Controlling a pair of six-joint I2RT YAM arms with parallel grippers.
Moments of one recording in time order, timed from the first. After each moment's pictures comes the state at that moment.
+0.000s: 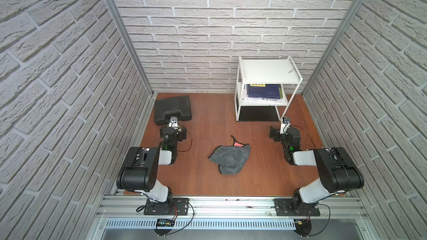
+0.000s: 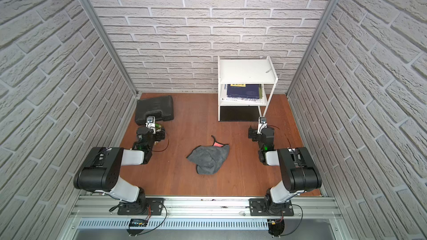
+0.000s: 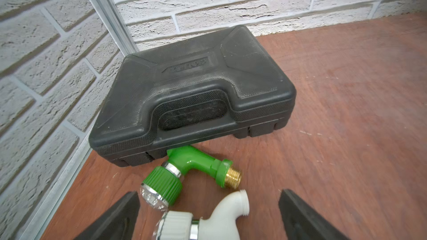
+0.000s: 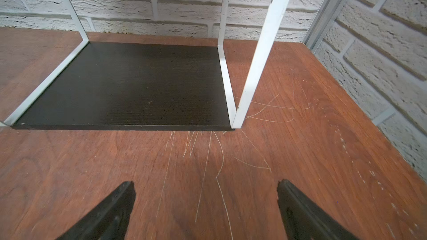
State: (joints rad) left arm 0.05 1.55 0.37 0.79 -0.15 0.11; right arm 0.00 1.56 0.39 0.78 0.12 0.02
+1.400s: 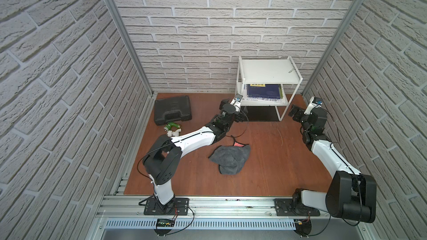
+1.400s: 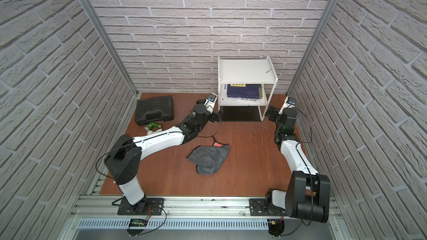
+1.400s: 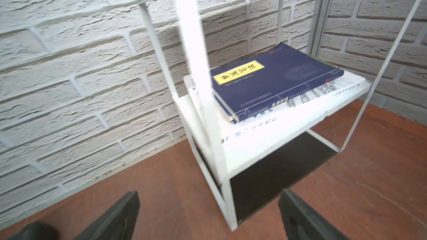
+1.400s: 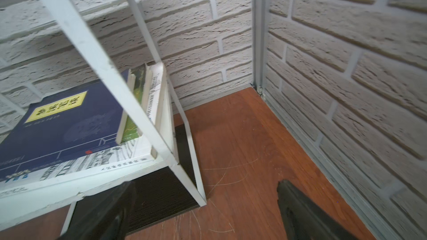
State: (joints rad) left arm -0.70 1.84 1.33 0.31 -0.36 0.08; right arm -0.22 1.29 0.77 0.23 0.01 0.25
